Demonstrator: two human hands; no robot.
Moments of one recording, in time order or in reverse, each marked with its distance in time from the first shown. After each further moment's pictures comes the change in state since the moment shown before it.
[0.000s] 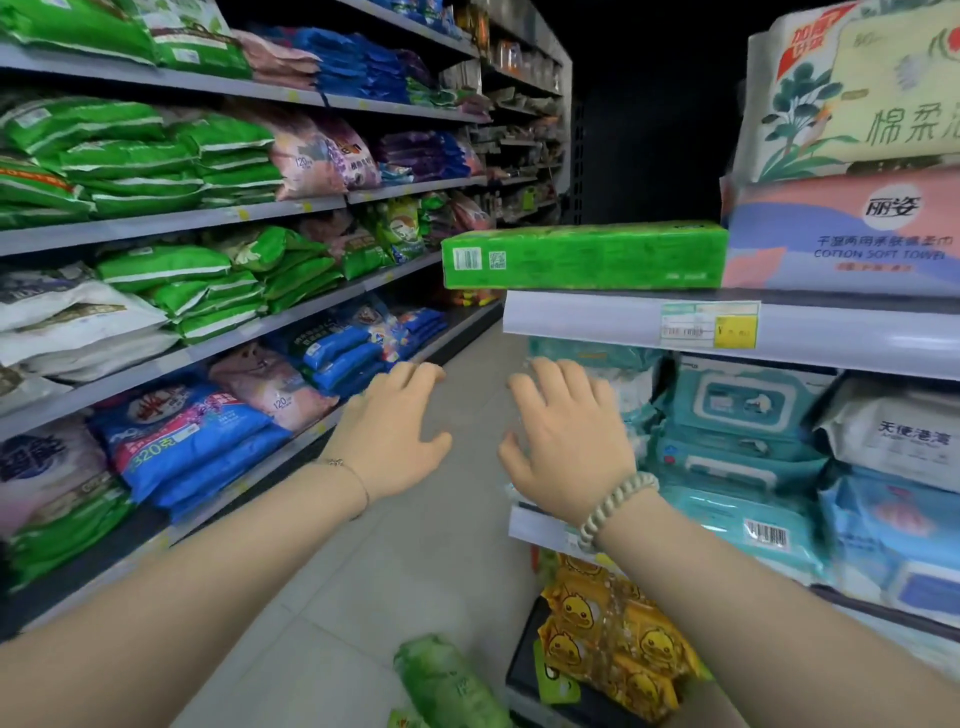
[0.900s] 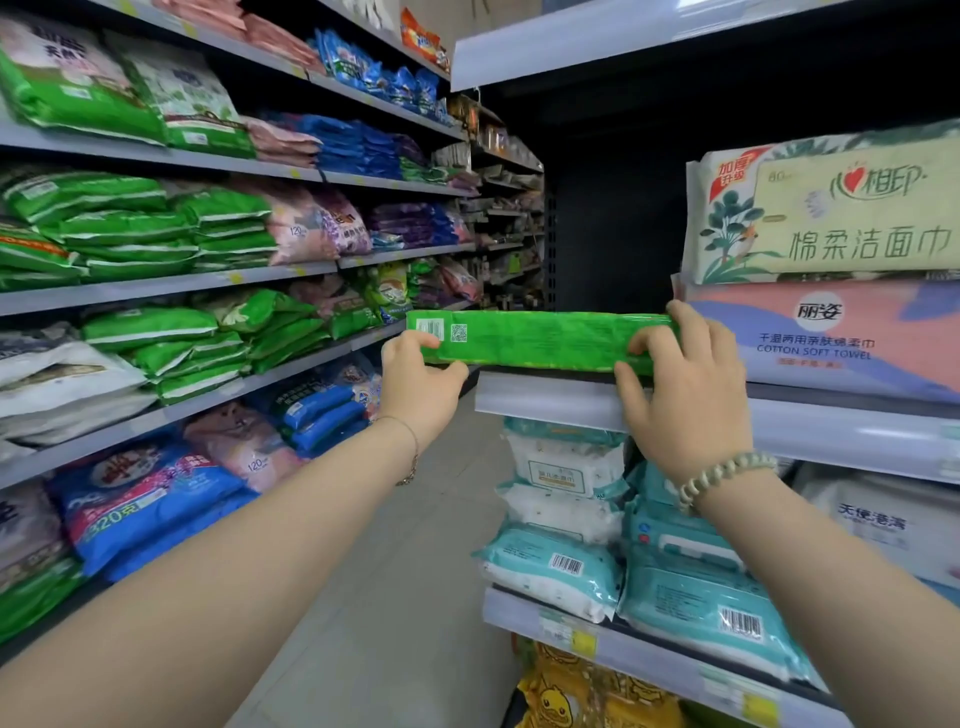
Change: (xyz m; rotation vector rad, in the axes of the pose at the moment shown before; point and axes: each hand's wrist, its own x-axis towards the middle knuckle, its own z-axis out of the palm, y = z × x) left_hand 0.100 0.052 -0.023 -0.824 0.380 -0.306; right_hand 0.045 0.120 -0.048 0.044 0.338 0.264
